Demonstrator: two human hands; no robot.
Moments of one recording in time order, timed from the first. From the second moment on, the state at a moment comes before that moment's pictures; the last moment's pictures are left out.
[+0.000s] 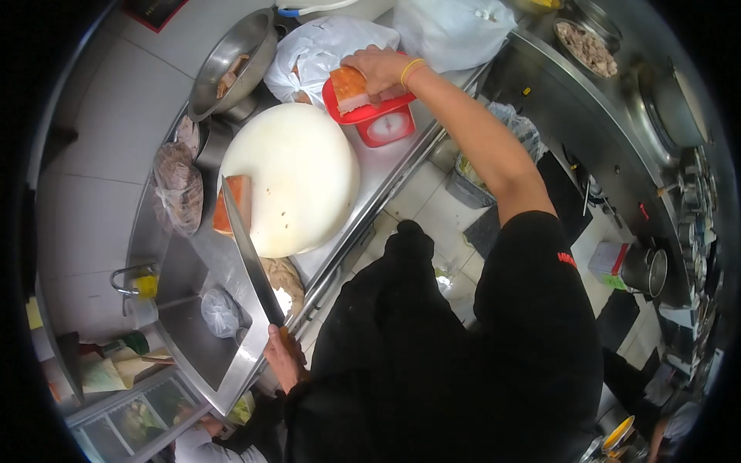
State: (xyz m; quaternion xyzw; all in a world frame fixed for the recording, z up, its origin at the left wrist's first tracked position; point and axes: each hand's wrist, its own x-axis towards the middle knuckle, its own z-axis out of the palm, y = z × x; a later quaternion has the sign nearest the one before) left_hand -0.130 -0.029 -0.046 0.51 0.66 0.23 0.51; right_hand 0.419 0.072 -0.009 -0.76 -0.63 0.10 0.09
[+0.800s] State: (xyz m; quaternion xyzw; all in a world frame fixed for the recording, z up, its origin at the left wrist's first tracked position) left_hand -0.123 -0.037 -0.038 0.40 0.68 0.25 0.55; right_hand 0.291 0.080 0.021 -0.68 -0.68 0.11 0.24
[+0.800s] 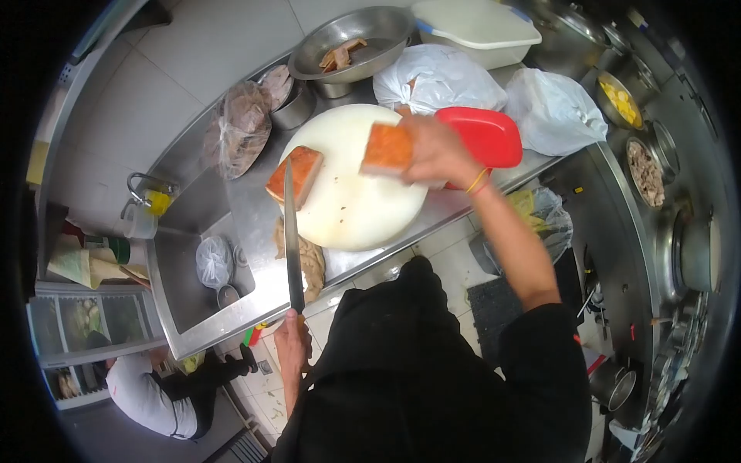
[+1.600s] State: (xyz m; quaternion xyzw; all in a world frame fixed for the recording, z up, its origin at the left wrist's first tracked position) left_hand -0.039 -0.023 0.041 0.57 0.70 -0.03 0.42; right_hand 0.256 0.072 -0.112 -0.63 -0.59 0.24 0.44
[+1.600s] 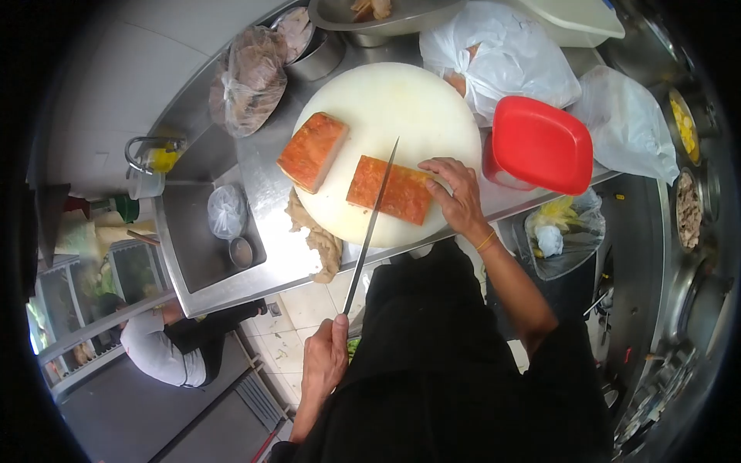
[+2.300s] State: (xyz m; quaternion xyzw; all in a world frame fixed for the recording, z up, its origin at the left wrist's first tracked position) left_hand -0.031 -0.027 0.040 0.65 0.68 -0.12 0.31; right_hand 0.254 0.076 -0.112 -0.62 -0.63 0.18 0.43
